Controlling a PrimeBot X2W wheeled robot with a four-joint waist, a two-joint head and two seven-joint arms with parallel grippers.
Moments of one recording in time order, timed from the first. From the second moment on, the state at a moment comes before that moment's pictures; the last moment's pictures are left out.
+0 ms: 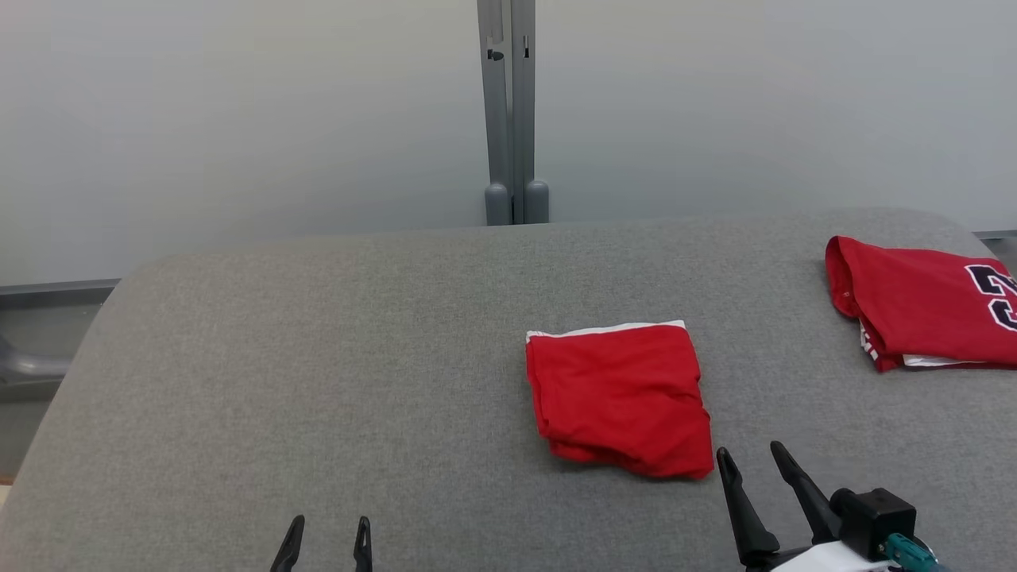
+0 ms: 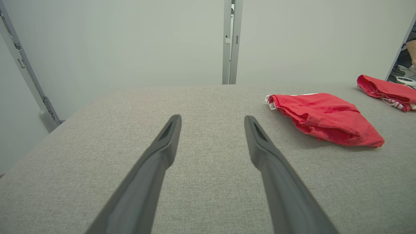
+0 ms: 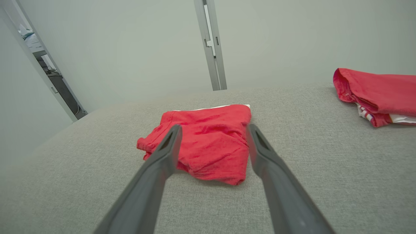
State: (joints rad) left arm 0.32 0.05 -0.17 0.03 -0.10 0.01 -0.26; right arm 0.11 -0.11 0.17 0.23 0.31 0.13 -0.26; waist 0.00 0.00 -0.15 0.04
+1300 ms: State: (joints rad) left arm 0.14 0.05 -0.35 0.06 -0.08 -0.02 -0.26; right arm -0.41 -0.51 0.59 0.69 1.33 0.13 -0.07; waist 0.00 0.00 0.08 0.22
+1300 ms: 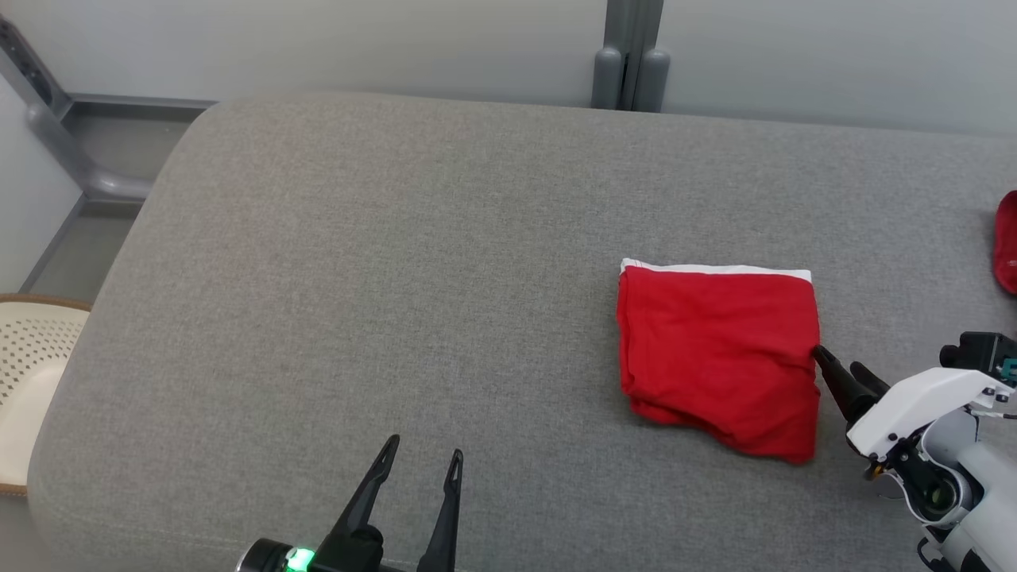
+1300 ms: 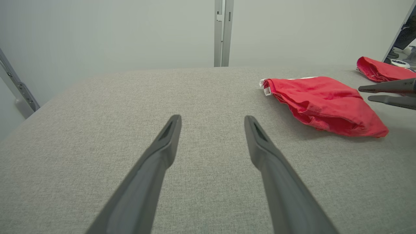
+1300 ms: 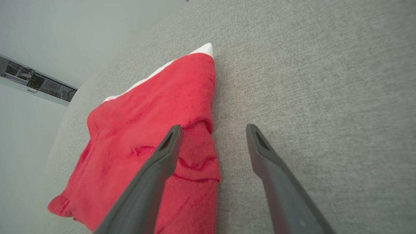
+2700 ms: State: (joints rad) left arm -0.10 0.05 -0.41 -0.02 -0.02 -0.02 -0.26; right arm -0.83 -1.06 0.68 0.72 1.24 0.13 -0.24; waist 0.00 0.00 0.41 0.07
